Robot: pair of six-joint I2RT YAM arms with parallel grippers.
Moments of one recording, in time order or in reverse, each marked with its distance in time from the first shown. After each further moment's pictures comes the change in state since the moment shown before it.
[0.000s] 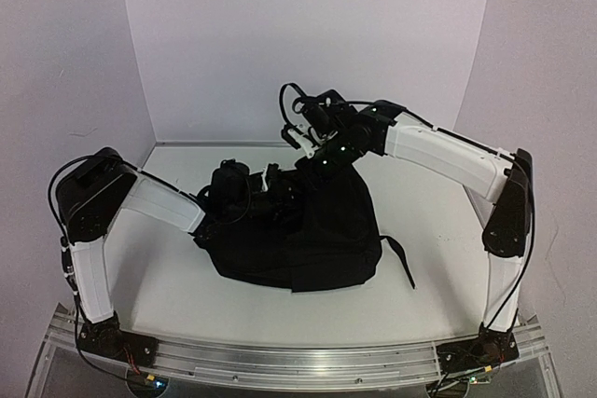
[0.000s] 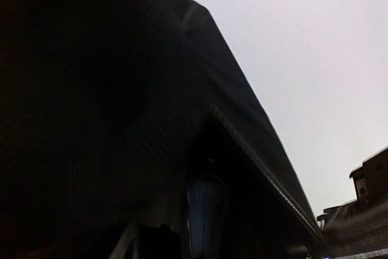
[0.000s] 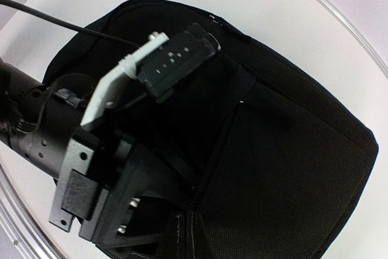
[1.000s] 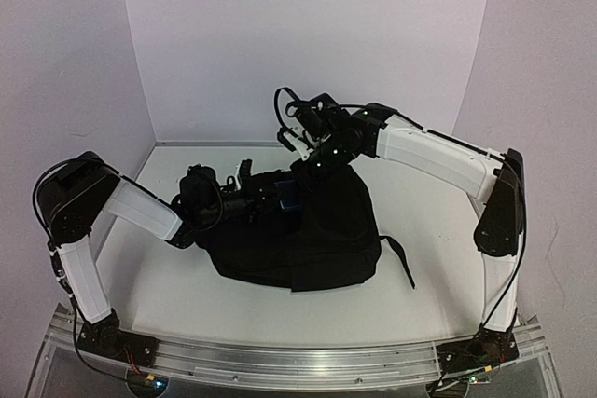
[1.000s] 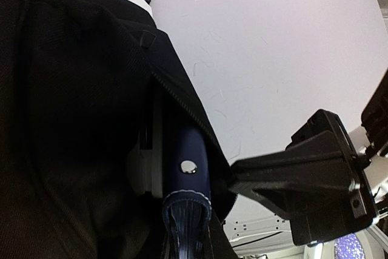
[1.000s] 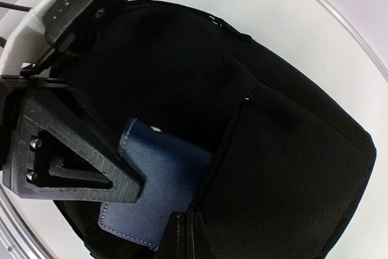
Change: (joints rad) left arm 0.092 -0.131 -0.231 0.249 0.050 -0.038; right arm 0.010 0.047 0.033 0.005 0.028 -0.005
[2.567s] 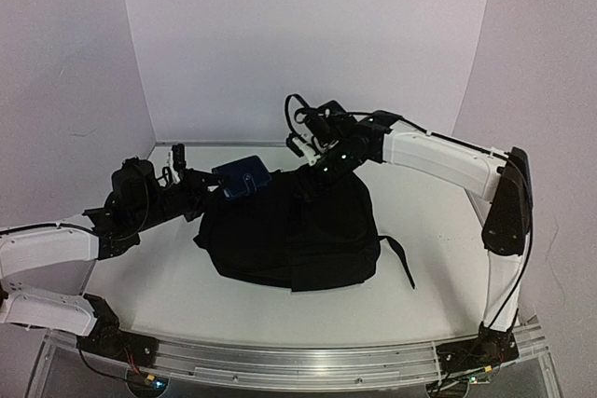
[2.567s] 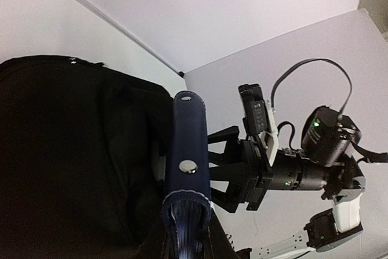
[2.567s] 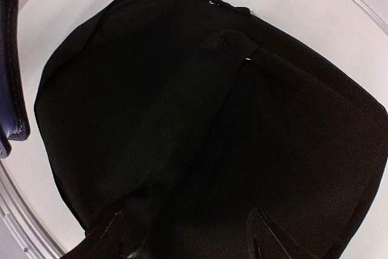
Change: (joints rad) left arm 0.006 -0.725 -0.176 -0.603 -0.355 0.211; right arm -0.056 -0.066 -0.142 0.076 -0.094 0.080
